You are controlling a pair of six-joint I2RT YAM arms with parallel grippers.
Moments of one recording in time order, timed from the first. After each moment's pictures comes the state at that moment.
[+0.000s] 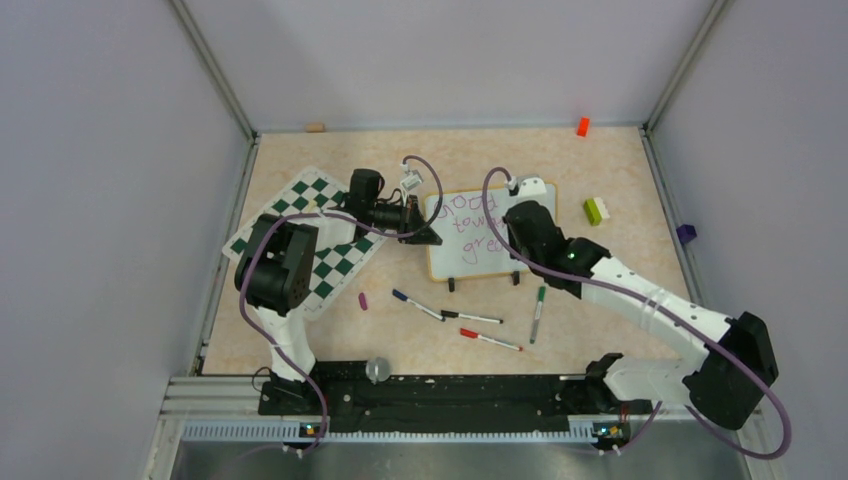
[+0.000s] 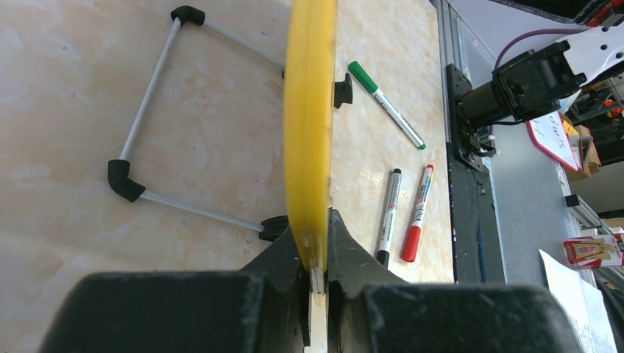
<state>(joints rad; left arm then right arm) -0.32 1.91 1.07 0.22 1.19 -0.08 0.73 1.18 0.90 -0.41 0.51 0.29</state>
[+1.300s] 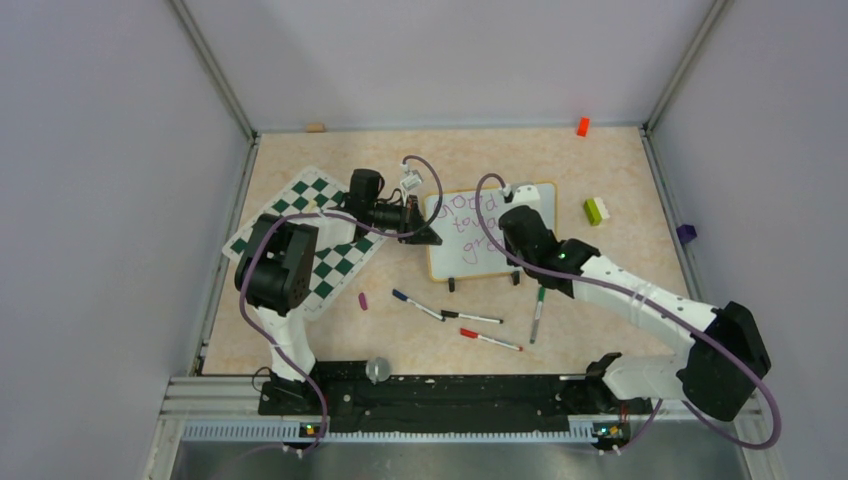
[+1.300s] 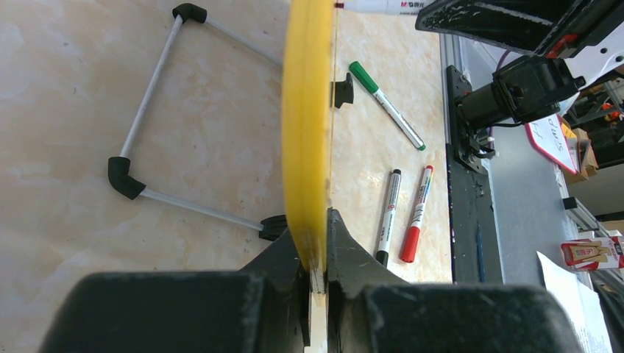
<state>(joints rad) -0.32 1.91 1.07 0.21 1.18 -0.09 0.73 1.25 0.89 -0.40 0.50 0.31</state>
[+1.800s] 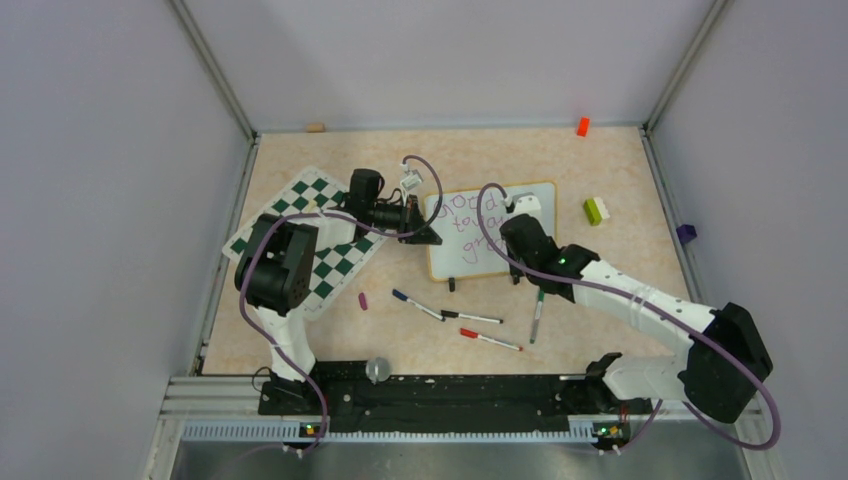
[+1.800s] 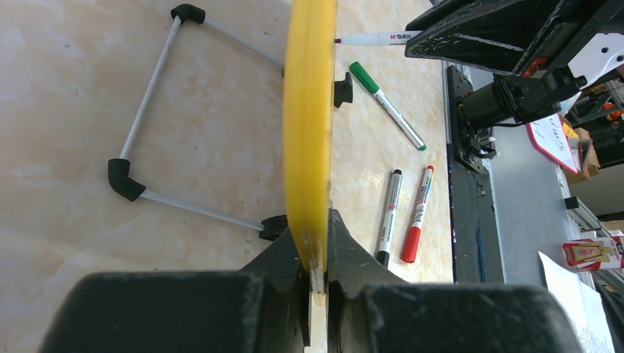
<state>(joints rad) -0.32 1.91 1.07 0.22 1.18 -0.09 0.73 1.23 0.82 -0.44 0.47 0.34</state>
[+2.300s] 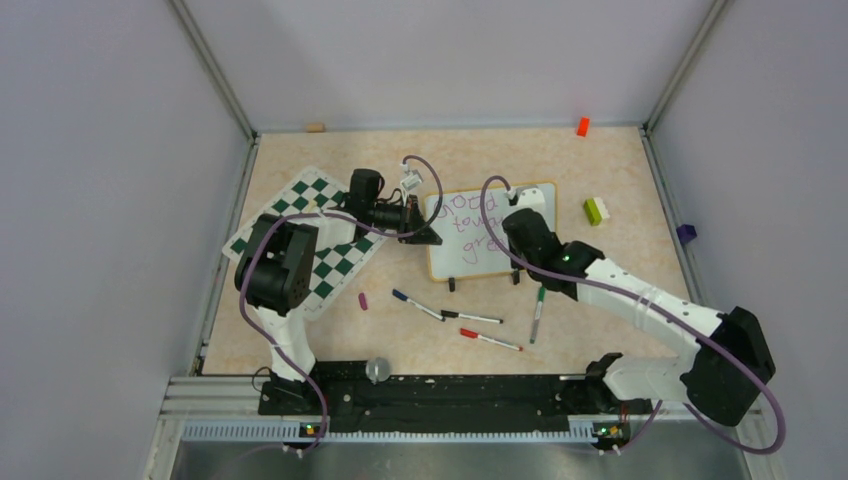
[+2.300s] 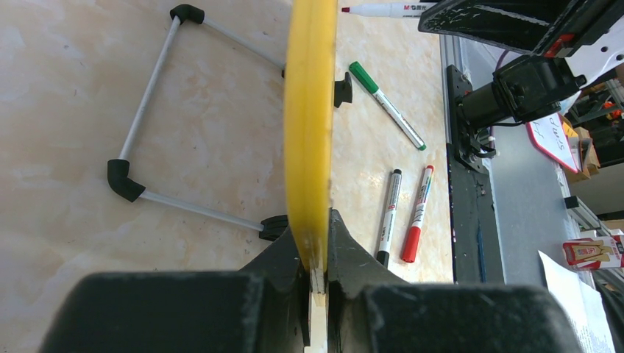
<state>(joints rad) -0.32 1.91 1.07 0.22 1.18 -0.09 0.73 1.22 0.86 -0.44 0.51 0.34</state>
